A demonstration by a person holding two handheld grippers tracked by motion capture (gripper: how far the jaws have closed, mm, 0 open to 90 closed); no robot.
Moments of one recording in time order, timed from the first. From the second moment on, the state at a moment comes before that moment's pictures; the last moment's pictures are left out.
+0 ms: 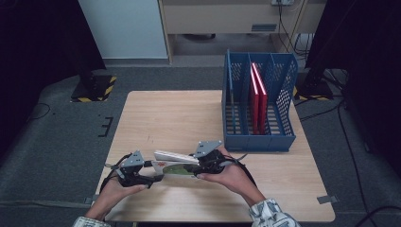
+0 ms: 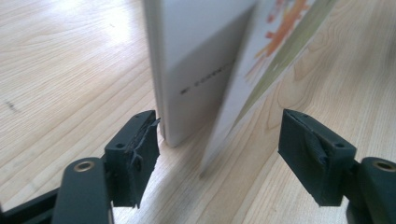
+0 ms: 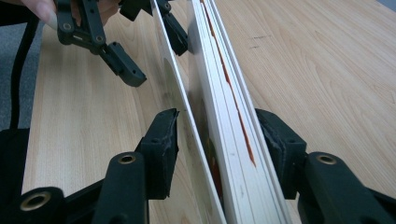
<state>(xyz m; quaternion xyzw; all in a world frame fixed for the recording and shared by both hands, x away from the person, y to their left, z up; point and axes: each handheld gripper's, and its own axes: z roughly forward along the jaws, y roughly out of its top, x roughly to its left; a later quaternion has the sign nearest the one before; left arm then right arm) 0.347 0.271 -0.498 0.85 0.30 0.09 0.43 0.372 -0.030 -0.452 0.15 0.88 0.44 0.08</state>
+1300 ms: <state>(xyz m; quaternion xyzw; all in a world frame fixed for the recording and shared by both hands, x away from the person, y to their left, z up) 0.354 0.277 -0.499 0.83 0.35 0.11 0.43 0.377 -0.016 -0.450 0.14 0.90 0.41 0.07</state>
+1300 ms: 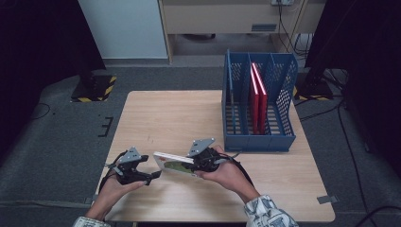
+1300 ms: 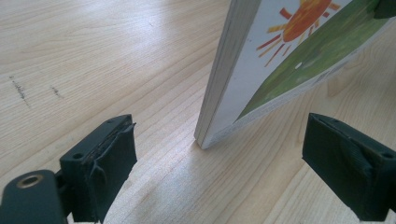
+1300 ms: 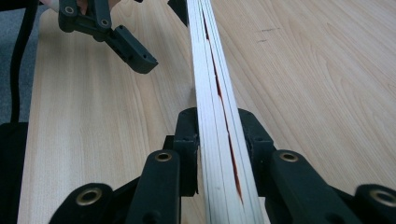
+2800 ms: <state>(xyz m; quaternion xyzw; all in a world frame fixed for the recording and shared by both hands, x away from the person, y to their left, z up) 0.356 0.283 -0.499 0.82 0.37 0.13 0.42 0.389 -0.039 -0.439 0.22 0.87 0.43 0.10</state>
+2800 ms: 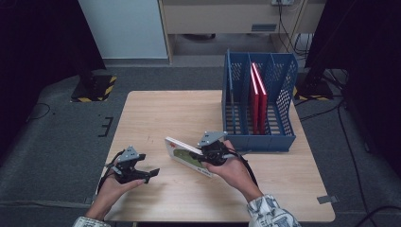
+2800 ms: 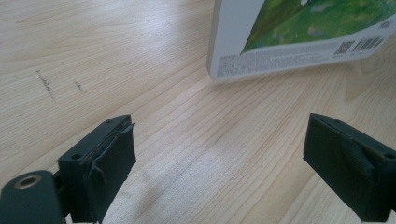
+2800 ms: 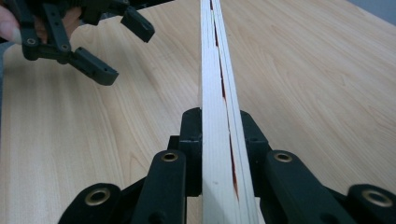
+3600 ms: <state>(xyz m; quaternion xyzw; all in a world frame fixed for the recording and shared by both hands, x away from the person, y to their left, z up) 0.358 0.286 -0.500 0.82 0.38 0.13 0.41 0.398 -0.069 -0.429 0.27 0.85 0.44 0.12</state>
